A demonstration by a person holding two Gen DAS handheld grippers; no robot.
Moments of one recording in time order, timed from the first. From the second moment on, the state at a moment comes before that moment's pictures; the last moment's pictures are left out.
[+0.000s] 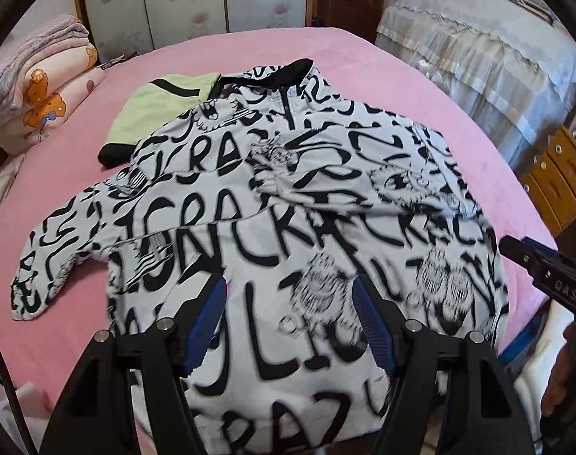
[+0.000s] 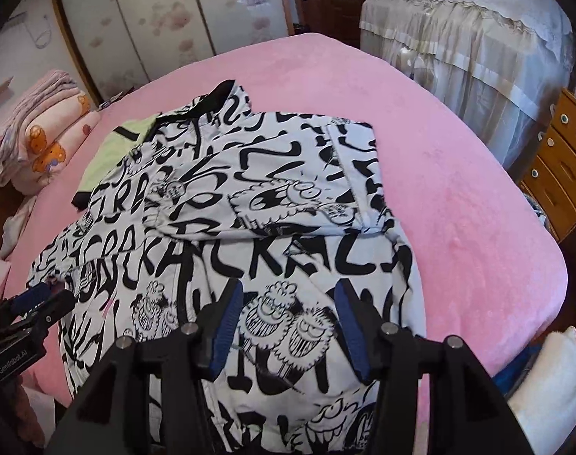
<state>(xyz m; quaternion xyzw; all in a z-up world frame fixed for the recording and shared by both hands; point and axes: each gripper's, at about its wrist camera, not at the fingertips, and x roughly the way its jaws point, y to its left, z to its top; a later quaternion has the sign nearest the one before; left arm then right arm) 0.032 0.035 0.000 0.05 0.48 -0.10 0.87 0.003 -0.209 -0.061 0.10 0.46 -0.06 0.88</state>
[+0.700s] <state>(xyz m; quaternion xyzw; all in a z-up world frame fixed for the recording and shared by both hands) 0.034 0.249 -0.006 -0.07 0.49 0.03 0.87 0.040 -0.047 -0.063 0.00 0.48 0.05 0.88</state>
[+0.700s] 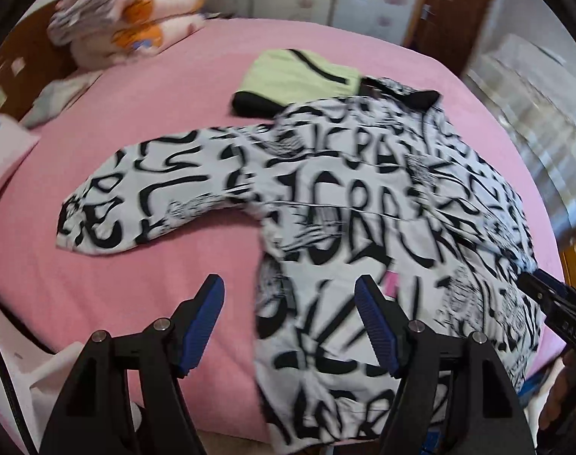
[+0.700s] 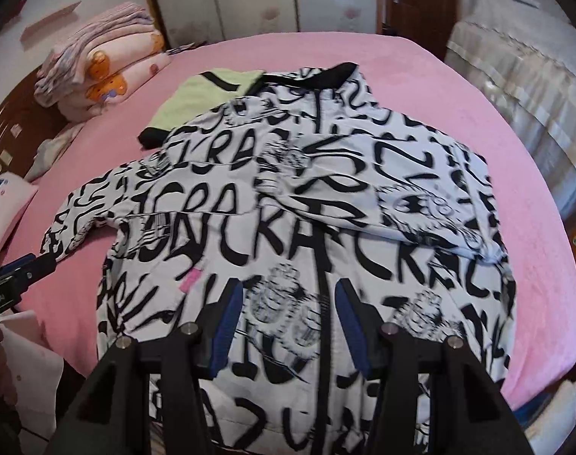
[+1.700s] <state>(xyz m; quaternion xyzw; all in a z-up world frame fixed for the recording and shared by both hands) 0.073 0.503 -0.165 -0.44 0.41 0.22 0.77 0.129 0.154 -0.133 -0.09 0.52 0.16 0.83</state>
